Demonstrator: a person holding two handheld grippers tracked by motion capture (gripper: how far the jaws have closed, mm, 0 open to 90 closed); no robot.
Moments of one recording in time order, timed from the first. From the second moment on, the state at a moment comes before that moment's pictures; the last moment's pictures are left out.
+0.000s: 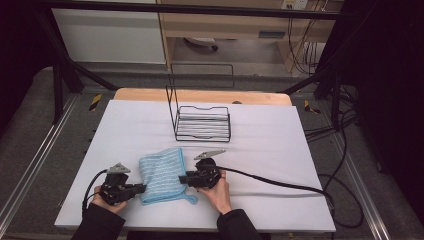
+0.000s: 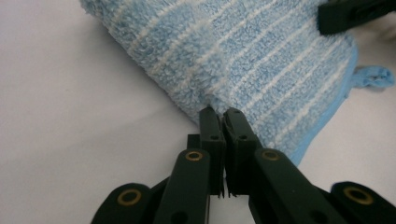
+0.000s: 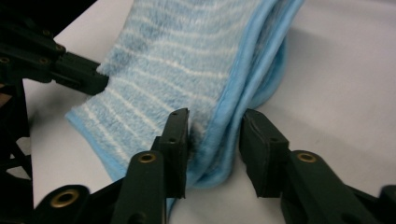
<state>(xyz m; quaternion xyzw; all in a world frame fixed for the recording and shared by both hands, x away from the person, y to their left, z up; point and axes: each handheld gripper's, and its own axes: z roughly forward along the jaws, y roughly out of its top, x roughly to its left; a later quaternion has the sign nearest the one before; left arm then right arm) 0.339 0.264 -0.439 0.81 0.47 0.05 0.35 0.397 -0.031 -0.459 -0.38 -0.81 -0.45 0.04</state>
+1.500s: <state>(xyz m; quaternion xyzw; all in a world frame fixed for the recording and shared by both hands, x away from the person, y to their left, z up) 0.360 0.238 -0.434 0.78 0.44 0.02 0.45 0.414 -0.042 -0.420 -0.39 -0.80 -0.45 -0.01</state>
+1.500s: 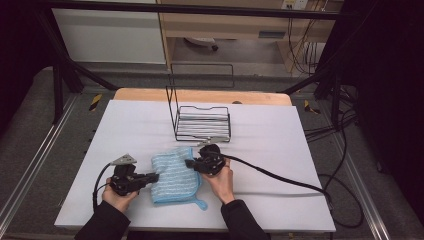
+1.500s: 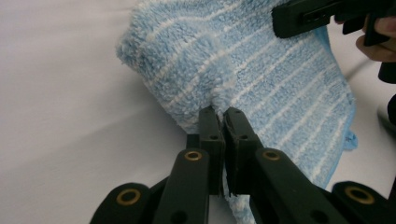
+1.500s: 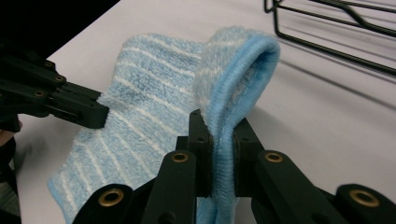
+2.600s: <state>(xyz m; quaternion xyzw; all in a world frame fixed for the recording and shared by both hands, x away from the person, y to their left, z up) 0.363 0.185 -0.431 0.82 0.39 0.08 0.41 0.388 -0.110 -0.443 -0.43 -0.78 -0.45 -0.09</state>
